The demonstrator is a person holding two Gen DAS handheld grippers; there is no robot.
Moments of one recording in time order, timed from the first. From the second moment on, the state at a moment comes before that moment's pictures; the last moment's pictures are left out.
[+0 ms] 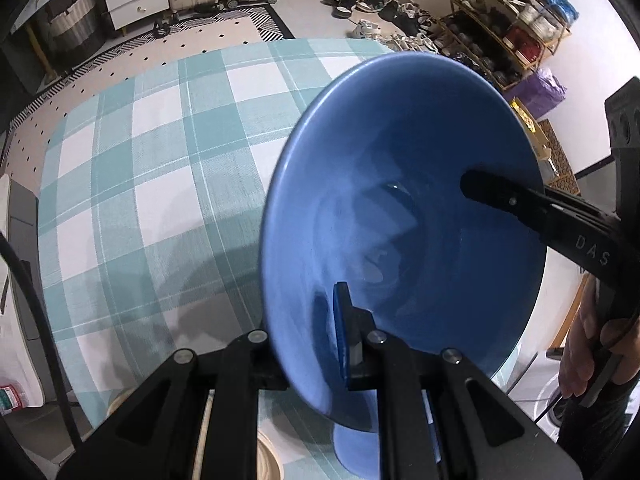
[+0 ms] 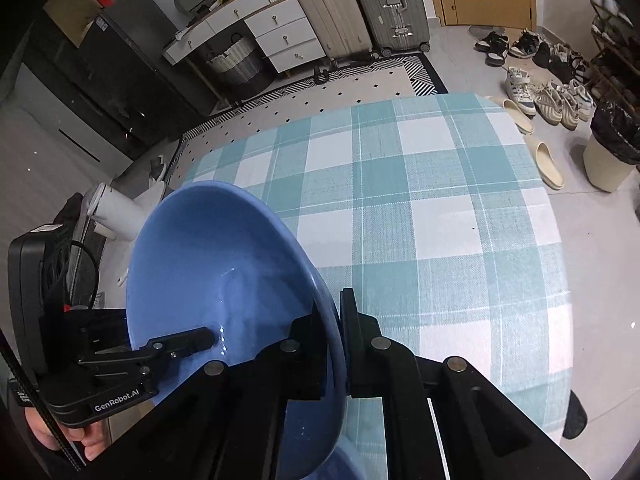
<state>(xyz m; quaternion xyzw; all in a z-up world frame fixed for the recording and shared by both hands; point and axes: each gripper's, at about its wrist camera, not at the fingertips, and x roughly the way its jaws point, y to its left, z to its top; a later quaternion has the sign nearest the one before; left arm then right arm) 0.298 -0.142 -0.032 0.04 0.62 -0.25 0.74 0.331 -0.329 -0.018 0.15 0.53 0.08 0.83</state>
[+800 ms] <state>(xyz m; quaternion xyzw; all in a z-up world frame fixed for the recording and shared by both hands) 0.182 -0.127 -0.053 0.08 0.62 -0.24 0.74 0.208 -0.295 -0.029 0.11 0.54 0.08 0.83</state>
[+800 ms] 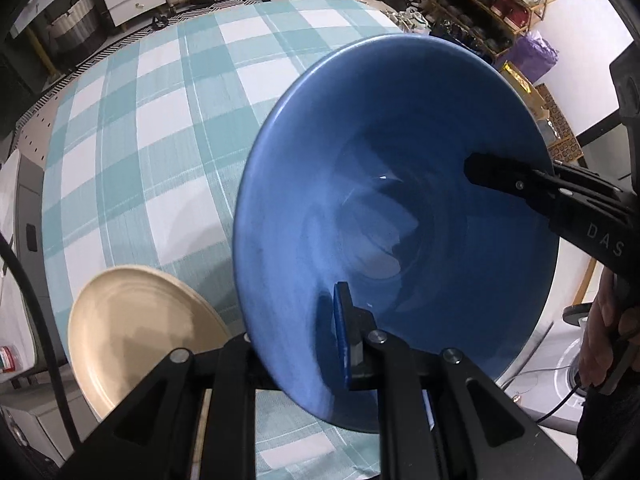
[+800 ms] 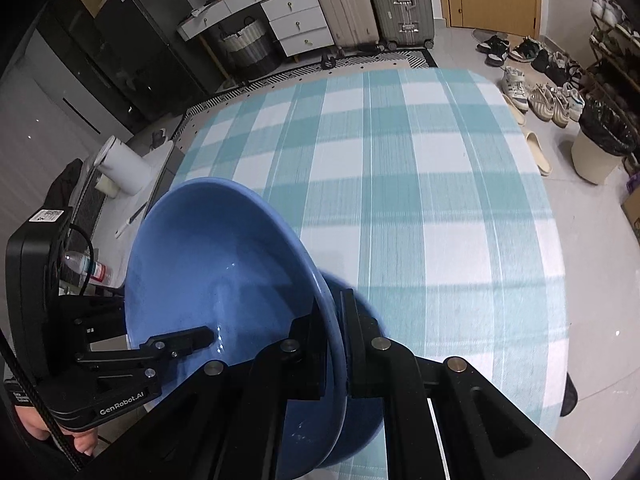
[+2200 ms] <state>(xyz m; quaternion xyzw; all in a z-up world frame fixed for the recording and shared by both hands) 0.127 -0.116 -0.095 -0.03 0.51 -0.18 0.84 0.136 -0.283 -0.073 0.04 0.42 0.00 0.91</state>
